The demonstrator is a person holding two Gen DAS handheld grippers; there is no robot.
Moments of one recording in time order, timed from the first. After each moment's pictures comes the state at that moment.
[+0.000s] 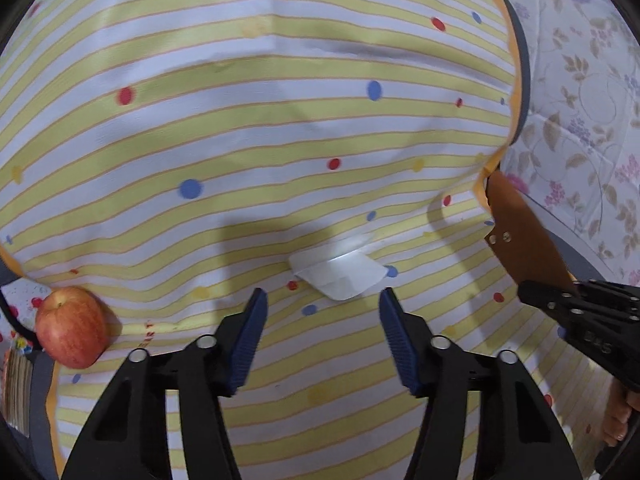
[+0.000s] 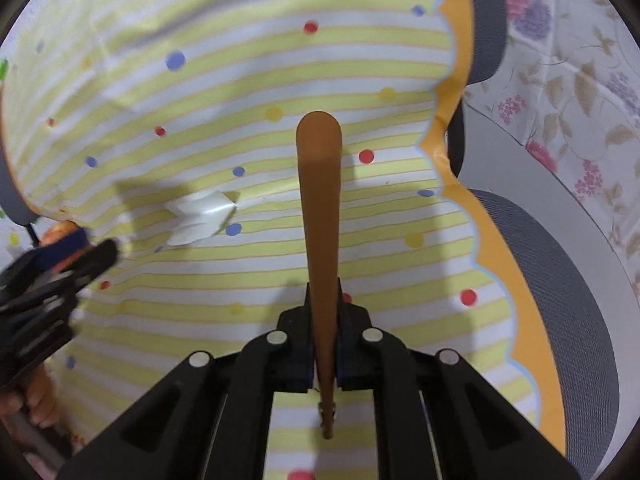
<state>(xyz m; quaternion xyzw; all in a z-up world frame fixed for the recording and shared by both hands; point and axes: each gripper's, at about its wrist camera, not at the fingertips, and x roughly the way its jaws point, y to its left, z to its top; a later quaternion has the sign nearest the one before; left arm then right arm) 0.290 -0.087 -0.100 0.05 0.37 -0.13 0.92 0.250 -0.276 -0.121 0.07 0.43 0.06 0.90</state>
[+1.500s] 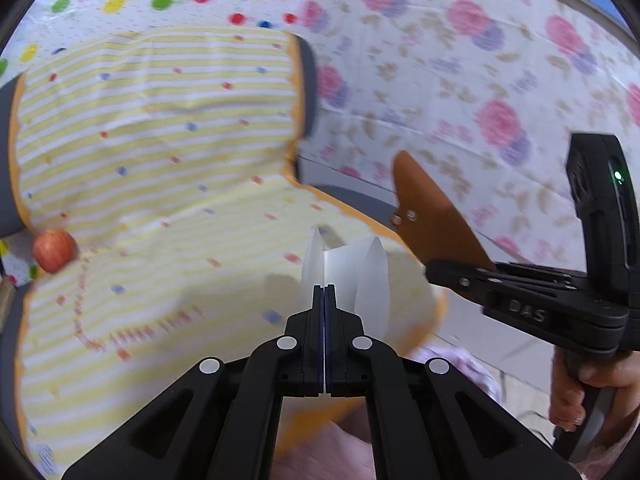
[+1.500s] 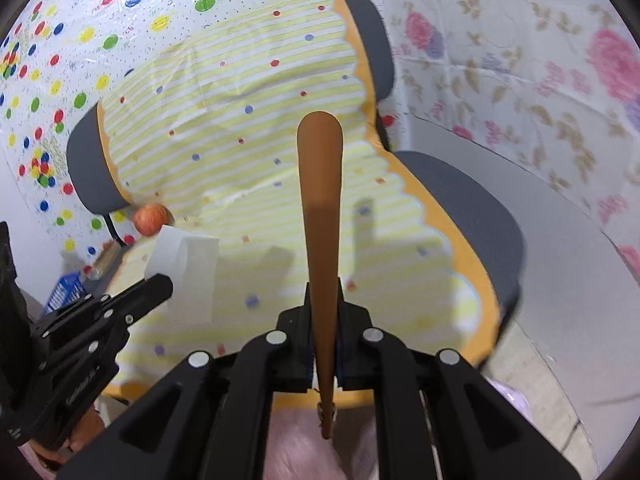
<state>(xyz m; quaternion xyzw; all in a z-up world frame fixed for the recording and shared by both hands) 0.000 -0.142 -0.063 0.03 0.30 -0.30 0.90 -0.009 -0.301 -0.066 0.12 0.37 0.03 0.92</state>
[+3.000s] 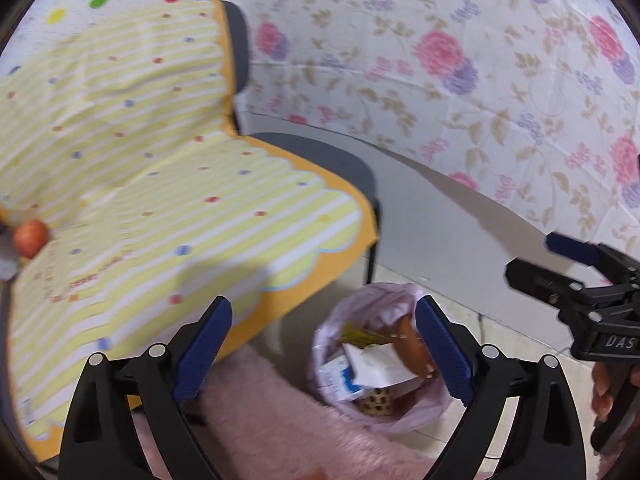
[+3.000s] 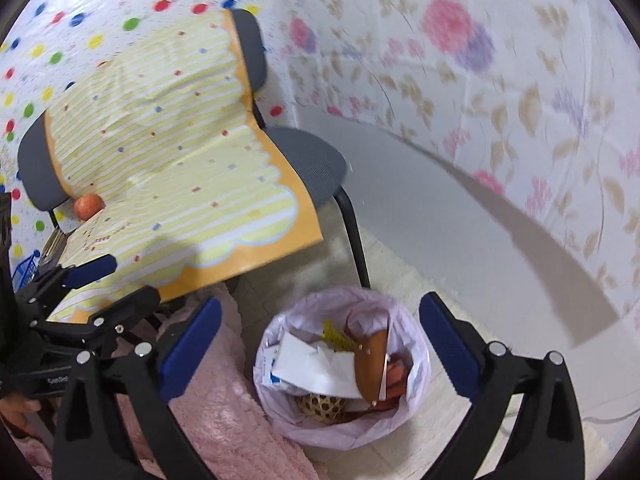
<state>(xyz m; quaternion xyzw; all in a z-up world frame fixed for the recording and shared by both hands) -0.061 -0.192 -0.065 0.09 0.36 -0.30 0.88 -0.150 -0.360 -0.051 0.10 0.37 -0.11 0.92</state>
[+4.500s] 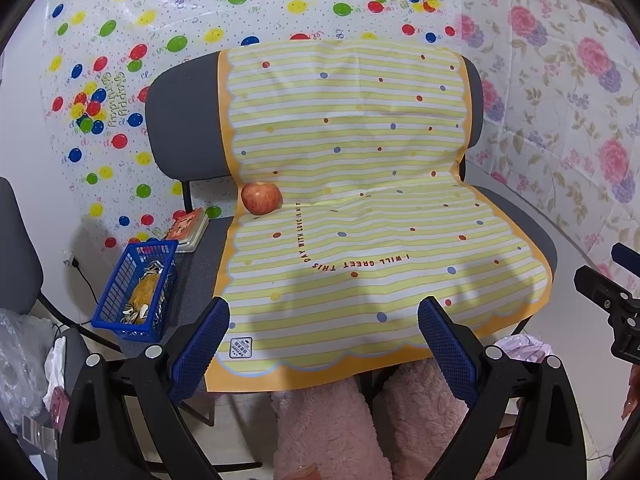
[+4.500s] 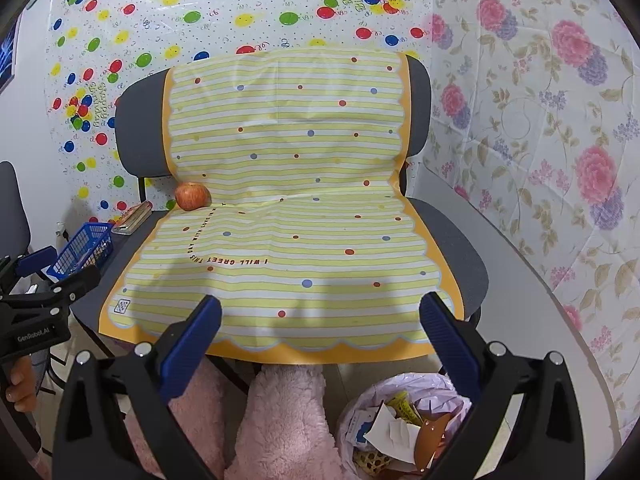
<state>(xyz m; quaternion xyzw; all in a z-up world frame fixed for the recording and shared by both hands) -0.062 0.003 0.014 0.03 0.34 -0.01 0.94 -0.075 -0.217 0.023 -0.01 0.34 0.04 0.94</state>
